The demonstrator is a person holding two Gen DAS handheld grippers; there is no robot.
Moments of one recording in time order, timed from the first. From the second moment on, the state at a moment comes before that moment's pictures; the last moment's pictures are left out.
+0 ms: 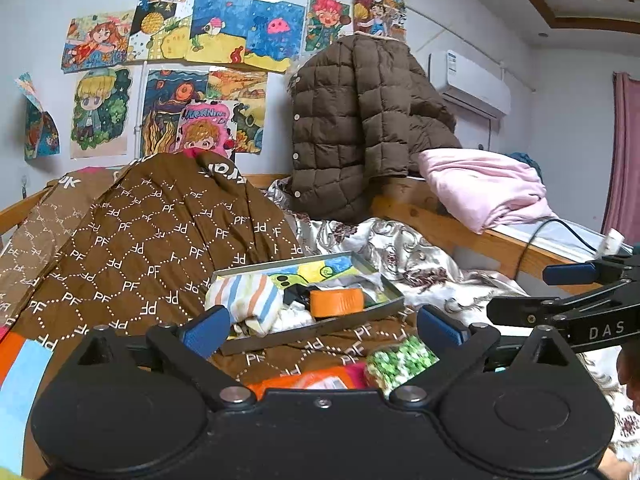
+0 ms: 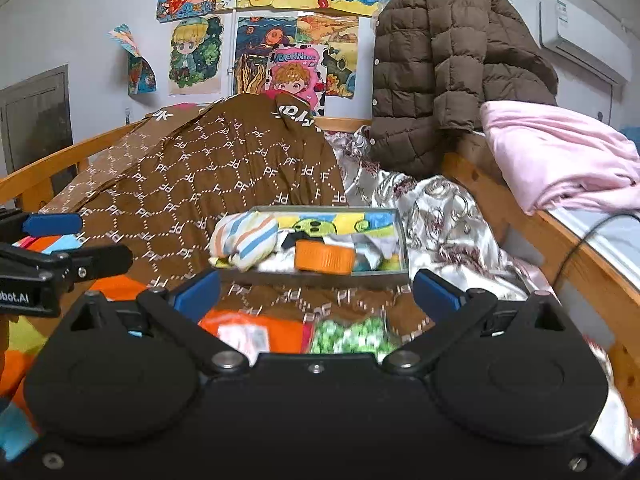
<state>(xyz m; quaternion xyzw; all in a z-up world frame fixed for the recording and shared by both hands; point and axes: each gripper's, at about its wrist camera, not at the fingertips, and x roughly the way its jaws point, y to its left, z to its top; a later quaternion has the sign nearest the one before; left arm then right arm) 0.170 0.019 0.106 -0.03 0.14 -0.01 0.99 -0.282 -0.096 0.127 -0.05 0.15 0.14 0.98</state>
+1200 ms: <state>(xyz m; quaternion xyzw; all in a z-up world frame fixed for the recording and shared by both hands) 0.091 0.006 0.014 -0.04 0.20 0.08 0.98 -0.400 -0.110 0.002 -0.01 0.19 0.07 0.98</state>
